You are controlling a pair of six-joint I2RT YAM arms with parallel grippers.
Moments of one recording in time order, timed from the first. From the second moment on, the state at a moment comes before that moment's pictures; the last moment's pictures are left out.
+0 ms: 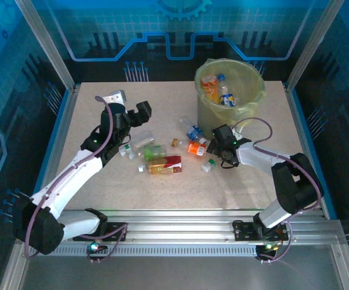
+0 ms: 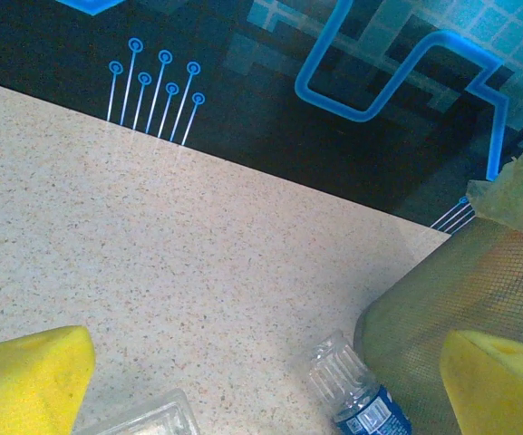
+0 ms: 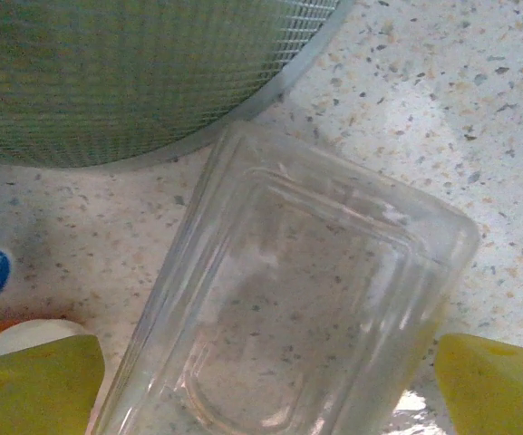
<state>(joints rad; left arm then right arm) -0.38 1.19 0.99 -0.14 -0.25 -0.56 0.44 1.57 0.85 -0.42 0.26 0.88</state>
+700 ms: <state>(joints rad) -0.37 1.19 0.99 -0.16 -0.25 -0.56 0.41 1.58 0.81 -0.43 0.24 0.85</state>
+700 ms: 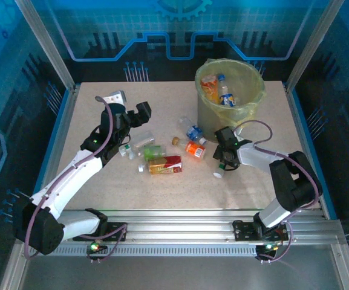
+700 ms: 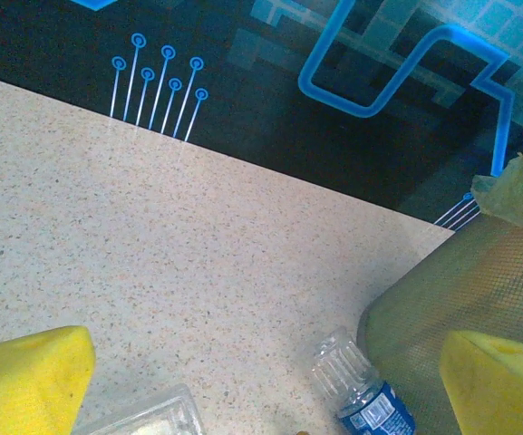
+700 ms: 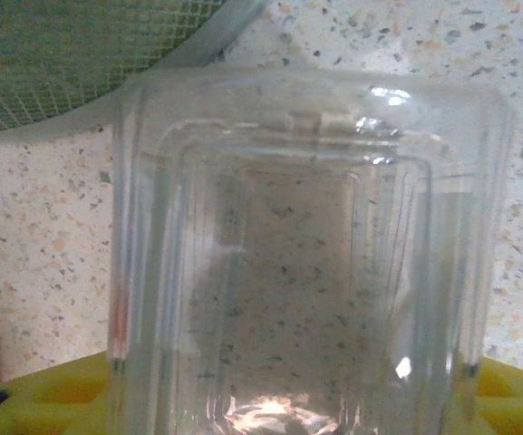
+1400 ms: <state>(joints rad) -0.36 1.19 0.98 -0.16 -0.25 -0.59 0.40 0.98 1.09 -0.85 0.44 0.66</state>
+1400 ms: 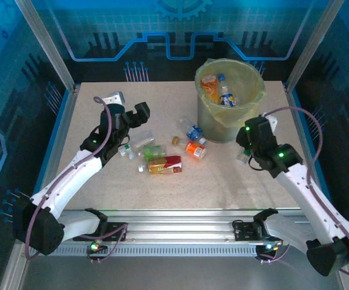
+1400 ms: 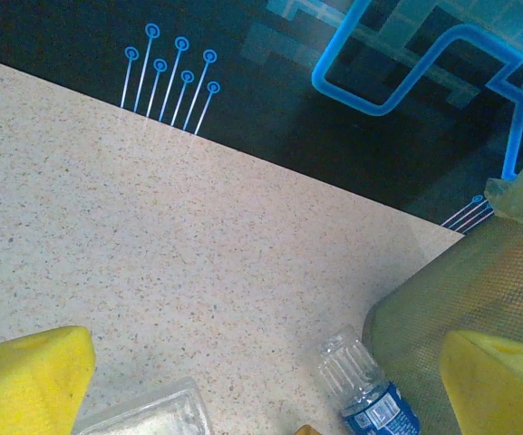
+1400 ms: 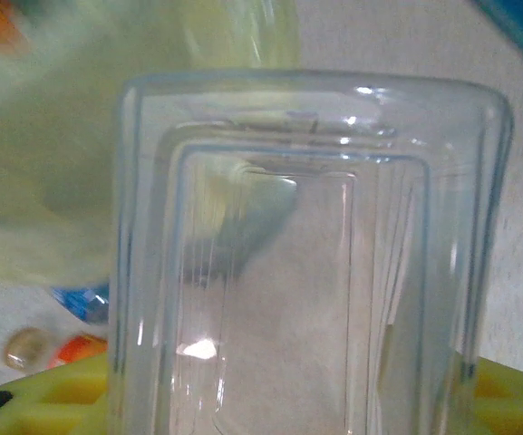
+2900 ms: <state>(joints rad) -0.36 1.18 0.98 -0.21 -0.25 -0.61 0.25 2.03 2.22 -1.04 0.10 0.24</state>
